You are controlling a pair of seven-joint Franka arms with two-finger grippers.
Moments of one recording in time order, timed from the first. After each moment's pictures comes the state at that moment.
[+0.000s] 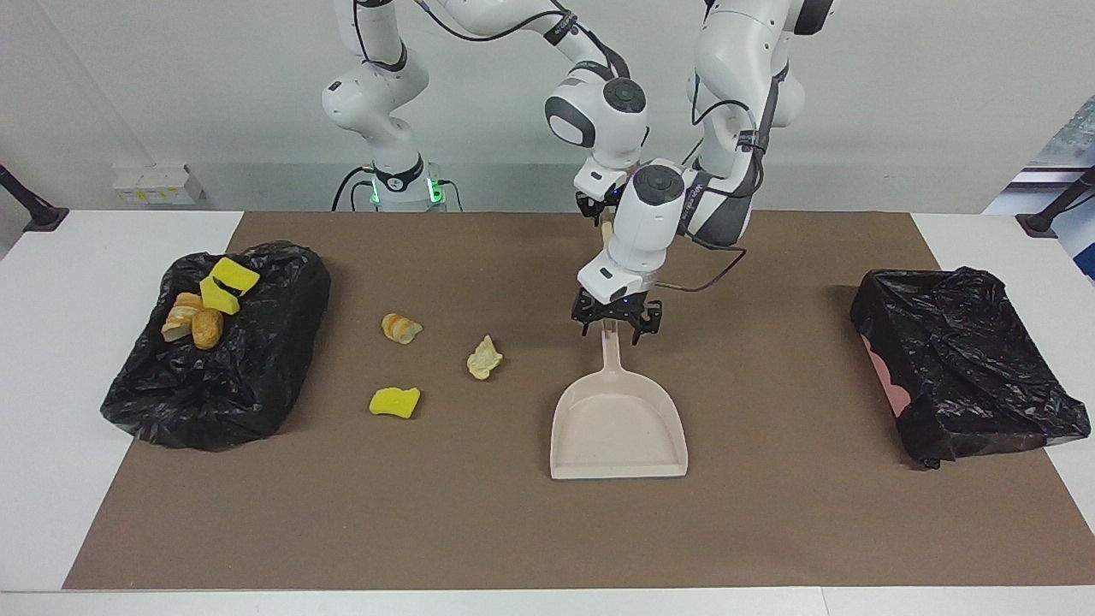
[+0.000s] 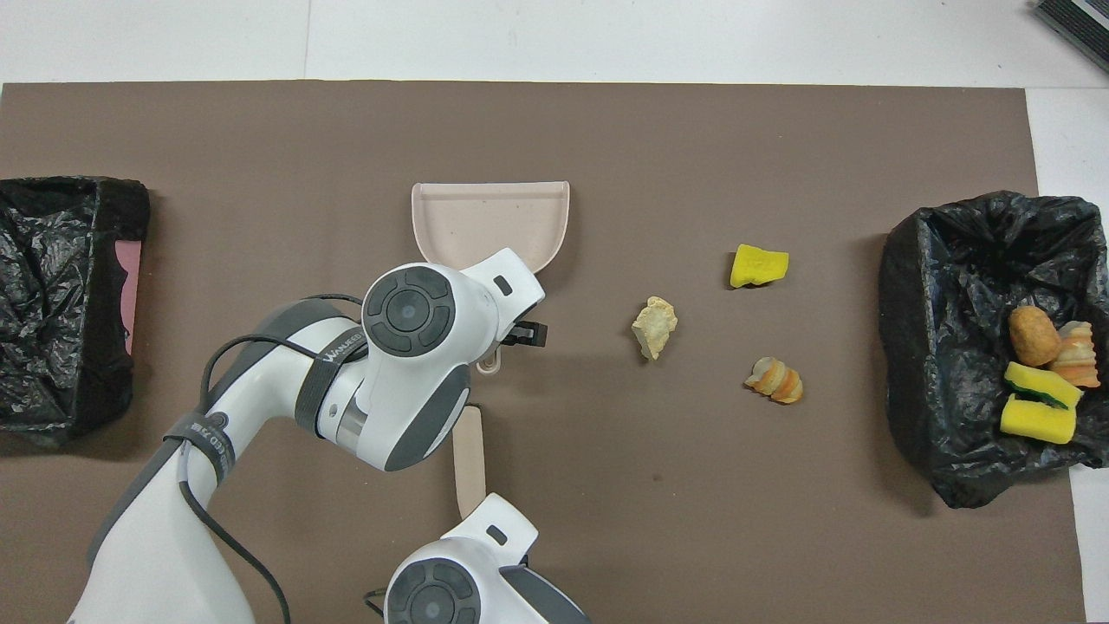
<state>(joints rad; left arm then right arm) -0.52 0.26 -0.08 -1.96 -0.03 2.35 -0.36 0.84 0.17 0.19 -2.08 0.15 2.18 0.88</state>
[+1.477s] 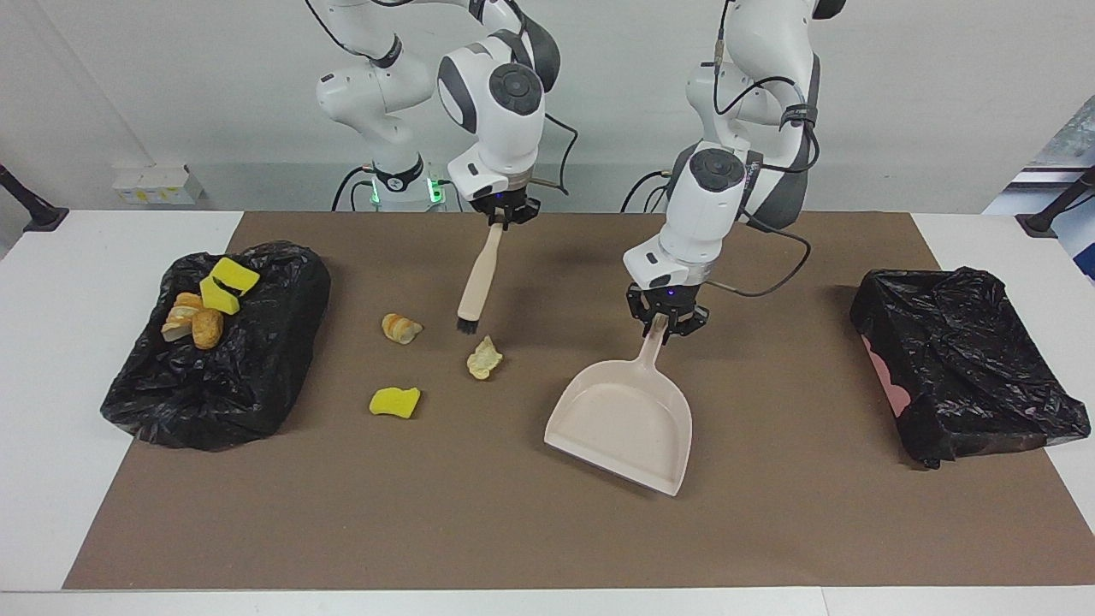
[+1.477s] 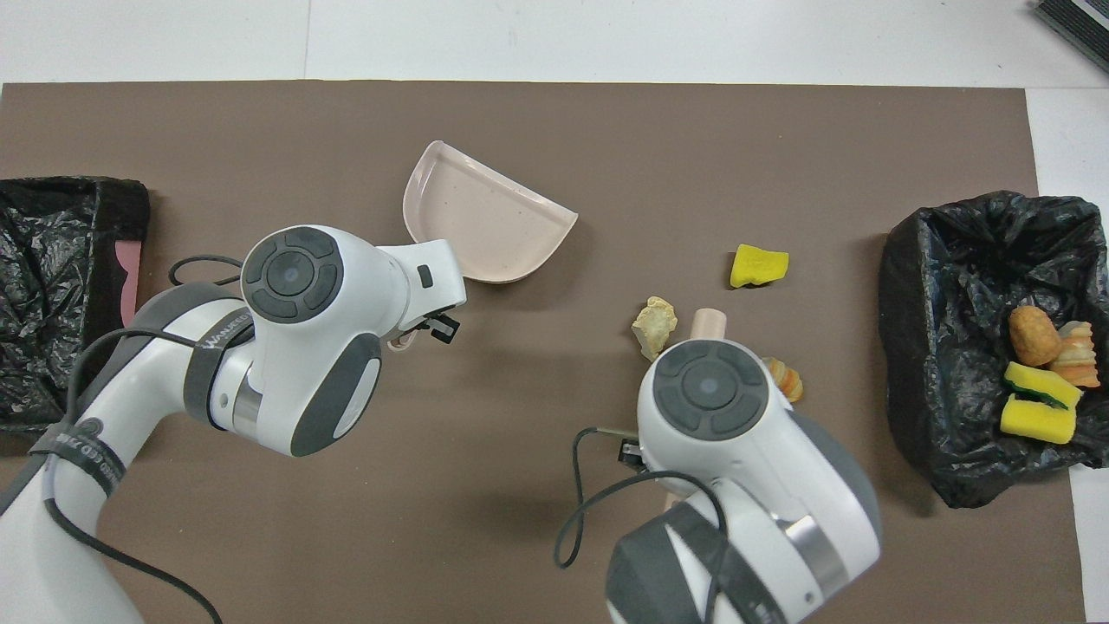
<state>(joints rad) -0.41 0.16 -0.06 -1.96 -0.01 2.22 0.15 0.36 -0.05 0.17 -2.04 0.02 1.67 0.85</state>
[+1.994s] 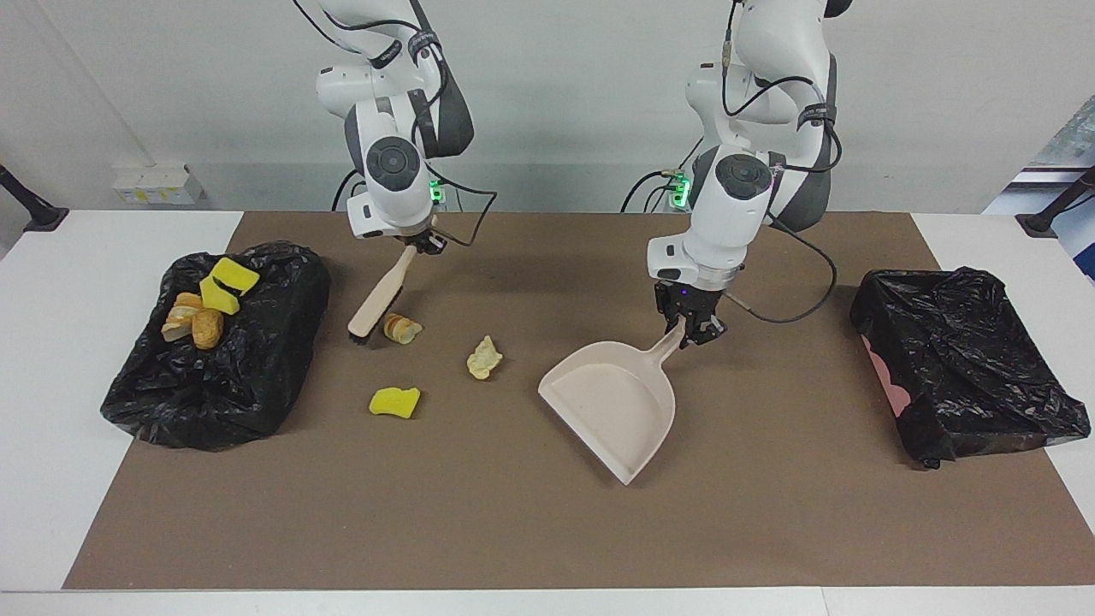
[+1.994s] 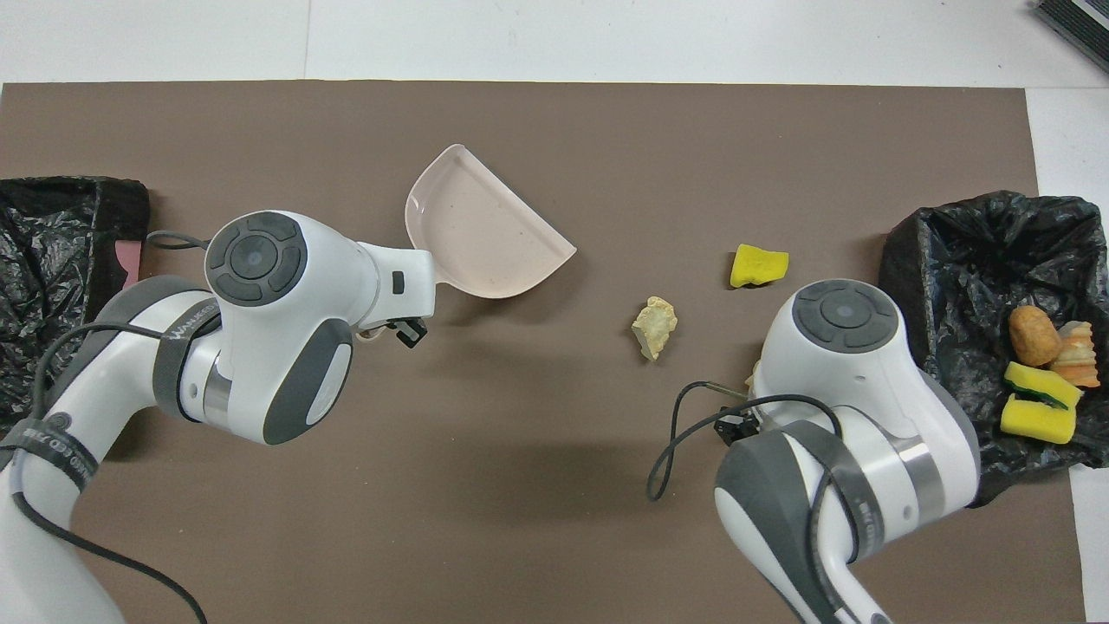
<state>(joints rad) -0.37 0.16 -0.06 -1.96 -0.01 2.20 0.64 0.10 -0.14 0.17 -2.32 -0.01 1.77 0.75</state>
